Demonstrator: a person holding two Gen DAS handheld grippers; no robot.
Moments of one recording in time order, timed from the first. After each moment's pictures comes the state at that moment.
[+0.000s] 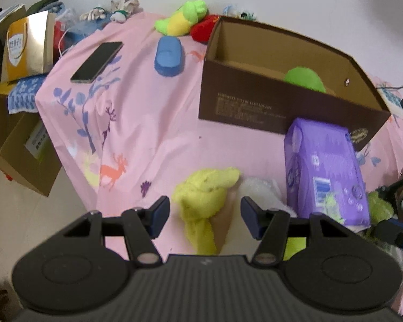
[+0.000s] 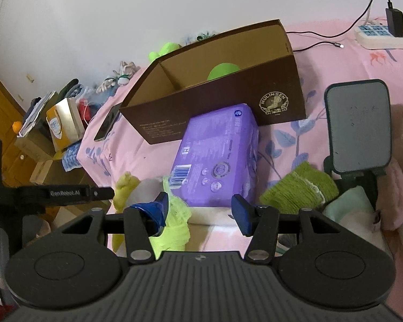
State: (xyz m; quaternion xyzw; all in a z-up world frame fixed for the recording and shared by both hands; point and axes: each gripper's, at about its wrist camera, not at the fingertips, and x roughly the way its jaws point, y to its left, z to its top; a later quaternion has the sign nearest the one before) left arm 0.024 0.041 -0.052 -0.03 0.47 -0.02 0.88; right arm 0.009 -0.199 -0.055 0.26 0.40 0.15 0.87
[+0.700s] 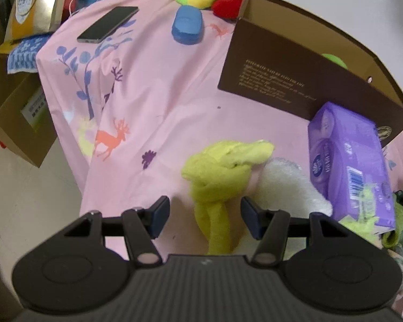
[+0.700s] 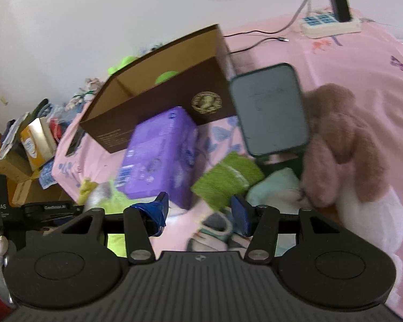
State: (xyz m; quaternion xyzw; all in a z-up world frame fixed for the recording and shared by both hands) left arm 0.032 0.062 -0.100 -0.08 0.49 -0.01 0.87; right arm -0.023 -0.253 -0.072 0.28 0.41 0.07 0.87
